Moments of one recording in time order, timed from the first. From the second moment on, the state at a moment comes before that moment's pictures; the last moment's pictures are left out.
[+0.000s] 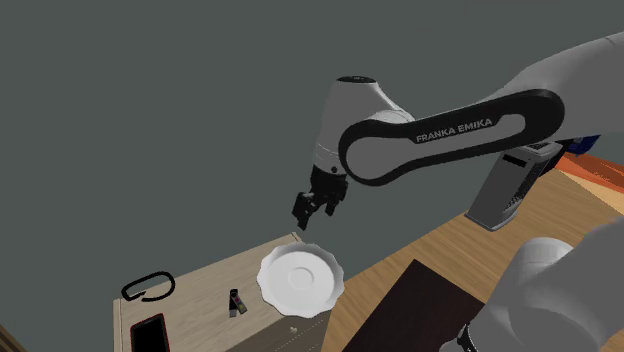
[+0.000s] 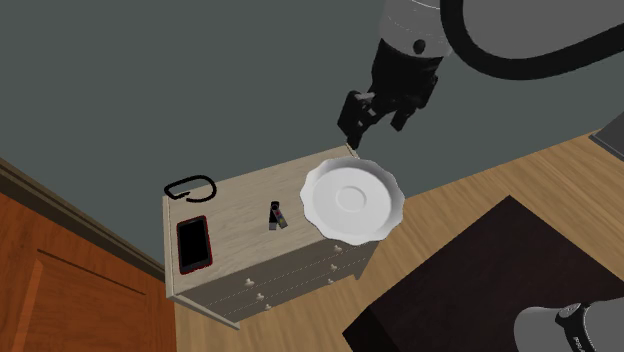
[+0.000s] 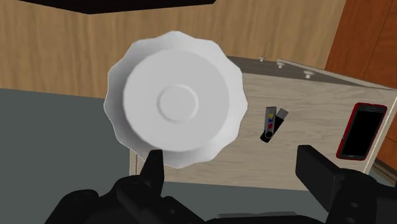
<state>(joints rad) 0.05 -0.36 0.25 -2.45 0.11 2.19 0.29</state>
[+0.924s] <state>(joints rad) 0.09 0.21 0.34 -2.24 -0.12 2.48 0.60</state>
